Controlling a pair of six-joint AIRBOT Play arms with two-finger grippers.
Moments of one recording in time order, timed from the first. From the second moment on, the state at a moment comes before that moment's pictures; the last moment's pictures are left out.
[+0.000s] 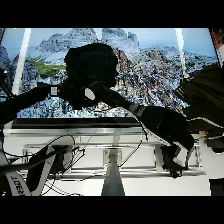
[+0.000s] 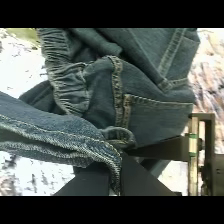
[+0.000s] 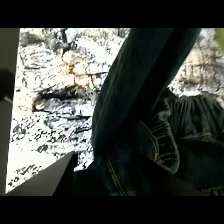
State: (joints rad) left arm 0.58 -0.76 0.55 0.54 -1.12 -0.75; right arm 0.95 -1.93 1.72 -1.16 0.67 0.63
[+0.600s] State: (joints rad) left arm 0.58 -0.76 0.55 0.55 -1.10 -0.75; right arm 0.94 -1.93 1.73 -1.28 0.68 1.04
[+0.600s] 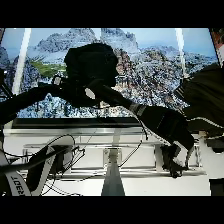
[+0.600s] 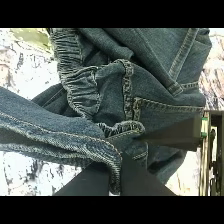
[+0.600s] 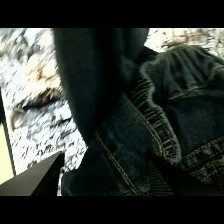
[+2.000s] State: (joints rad) left arm 0.58 -0.76 0.55 0.55 -1.11 -0.76; right arm 0.98 -1.93 1.73 -1.34 0.66 1.51
